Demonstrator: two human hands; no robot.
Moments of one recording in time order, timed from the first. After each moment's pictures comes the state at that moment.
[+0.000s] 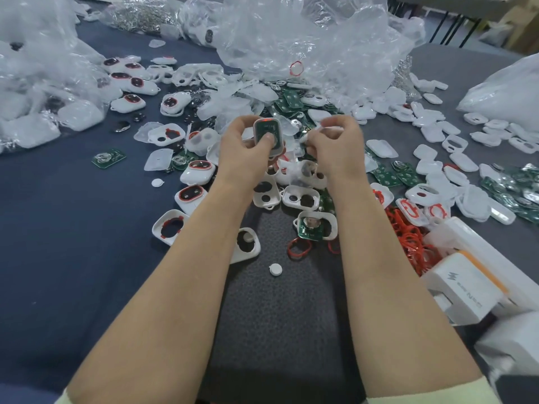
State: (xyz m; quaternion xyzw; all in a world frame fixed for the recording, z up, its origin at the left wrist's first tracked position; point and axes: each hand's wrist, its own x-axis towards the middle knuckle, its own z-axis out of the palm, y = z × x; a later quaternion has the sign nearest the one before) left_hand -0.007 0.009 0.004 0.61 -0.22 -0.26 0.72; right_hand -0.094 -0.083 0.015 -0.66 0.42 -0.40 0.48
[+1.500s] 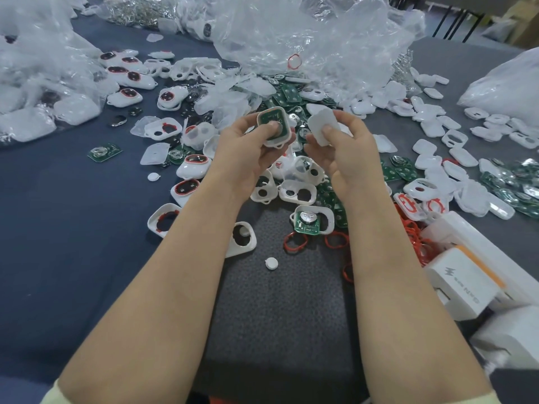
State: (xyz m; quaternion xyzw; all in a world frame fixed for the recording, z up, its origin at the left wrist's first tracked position) left_hand -0.009 0.011 0.012 0.45 -0.16 -0.41 0.78; right_hand -0.115 -0.080 0.019 -0.52 0.34 -0.40 0.67
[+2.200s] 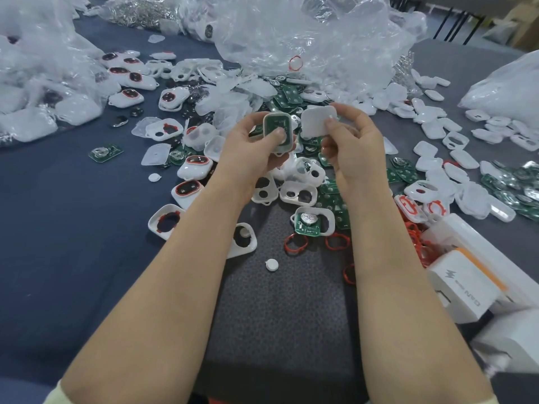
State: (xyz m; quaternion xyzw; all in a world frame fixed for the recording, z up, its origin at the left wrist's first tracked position) left_hand -0.015 0.011 0.012 0.54 -0.21 -0.36 0.73; right_hand -0.118 -0.082 0.021 -0.57 0.31 -0.44 0.61
